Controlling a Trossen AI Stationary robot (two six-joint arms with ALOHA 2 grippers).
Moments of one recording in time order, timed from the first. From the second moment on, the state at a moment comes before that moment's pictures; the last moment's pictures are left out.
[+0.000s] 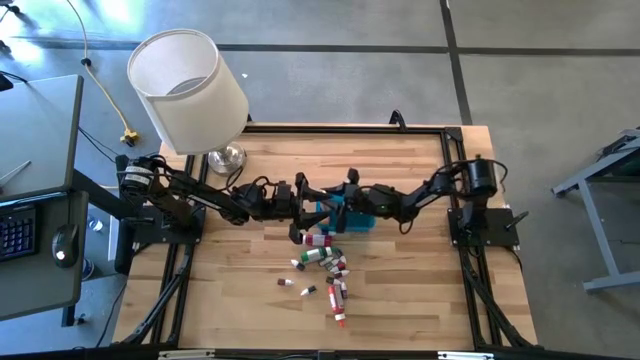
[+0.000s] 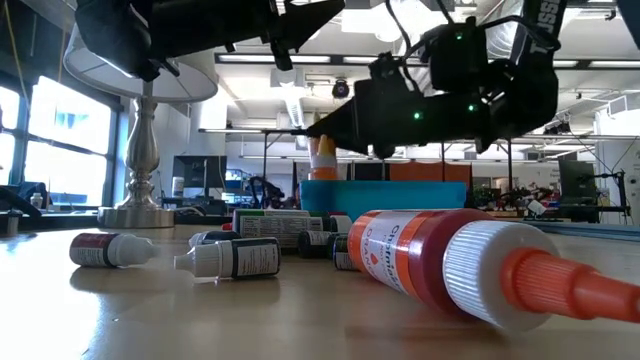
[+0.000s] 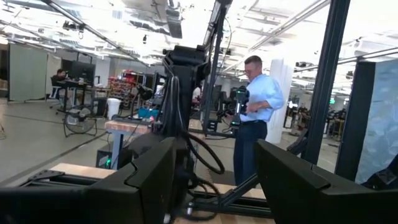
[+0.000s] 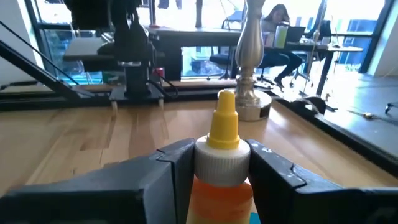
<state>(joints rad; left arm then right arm) -0.08 1.61 0.68 1.28 -0.06 -0.14 -0.06 1.92 0.65 1.25 0.18 0.00</state>
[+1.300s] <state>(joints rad) -0.08 1.61 0.68 1.29 -0.06 -0.15 -0.06 1.83 0.65 1.19 0.12 -0.13</state>
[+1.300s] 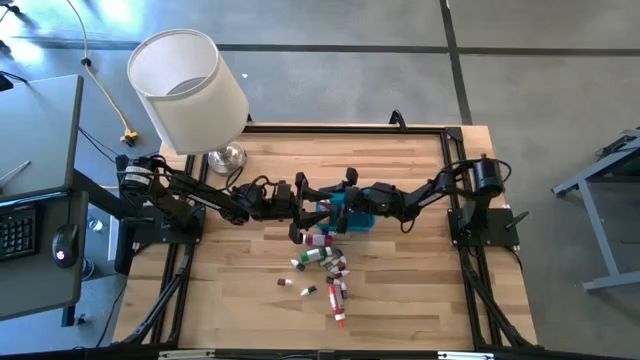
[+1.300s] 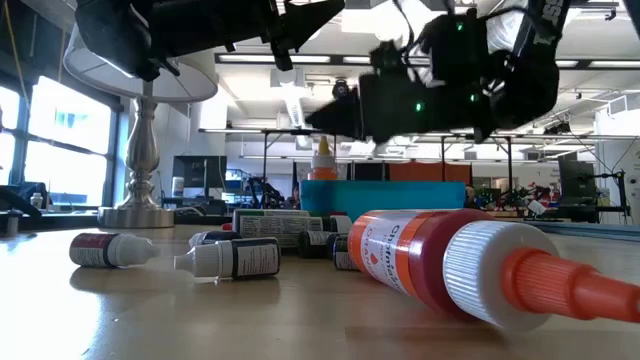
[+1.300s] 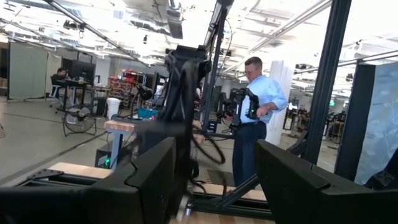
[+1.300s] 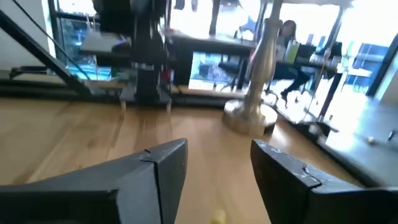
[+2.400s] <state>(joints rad) -0.09 1.61 0.68 1.16 -0.06 -0.17 0.49 1.50 0.65 0.55 -0.33 -0.21</state>
